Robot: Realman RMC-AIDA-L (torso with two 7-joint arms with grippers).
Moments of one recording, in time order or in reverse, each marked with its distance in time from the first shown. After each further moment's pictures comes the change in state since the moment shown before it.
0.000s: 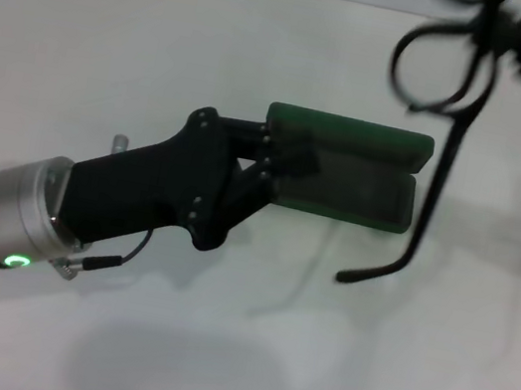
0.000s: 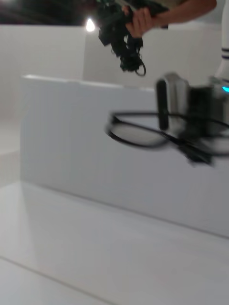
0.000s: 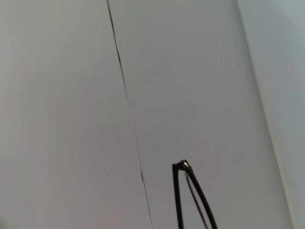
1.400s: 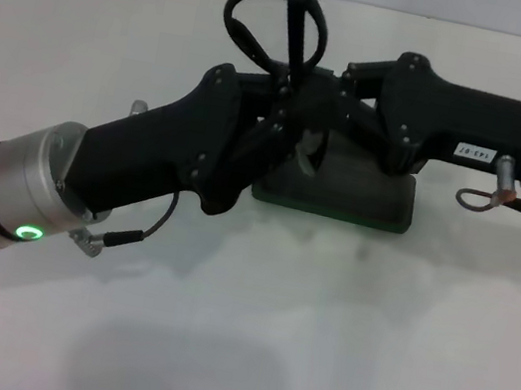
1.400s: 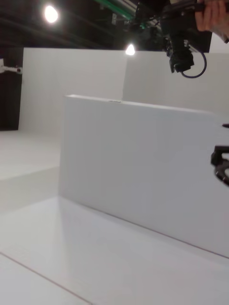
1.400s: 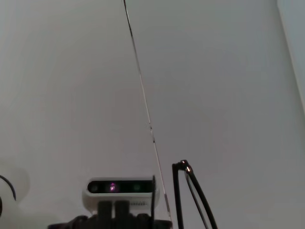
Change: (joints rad) left arm -0.059 -0.008 0.107 -0.018 -0.182 0.071 -0.062; right arm 0.165 0.011 -0.357 0.365 0.155 0.220 -0.306
